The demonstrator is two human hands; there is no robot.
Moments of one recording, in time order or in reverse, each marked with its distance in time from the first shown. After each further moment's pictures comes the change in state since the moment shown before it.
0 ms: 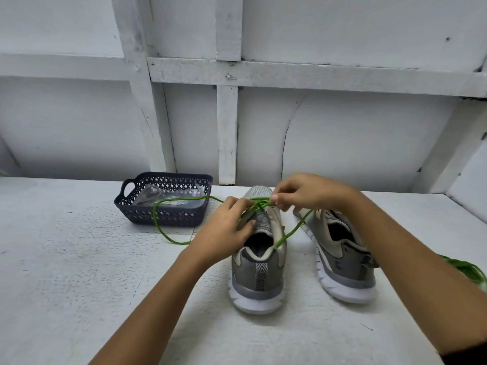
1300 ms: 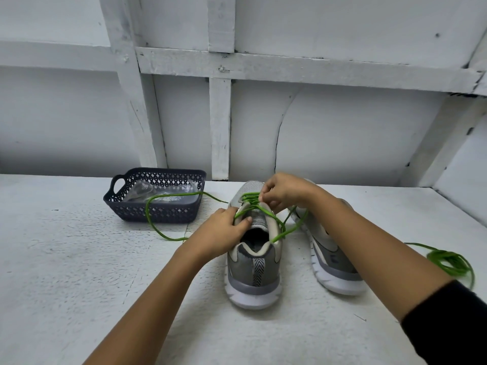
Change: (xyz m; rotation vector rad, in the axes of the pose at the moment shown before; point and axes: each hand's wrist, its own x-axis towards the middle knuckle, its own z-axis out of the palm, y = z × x) left_hand 0.007 -0.010 0.010 -0.006 -0.265 -0.328; right_hand 0.050 0.017 0.027 0.268 0.096 0.267
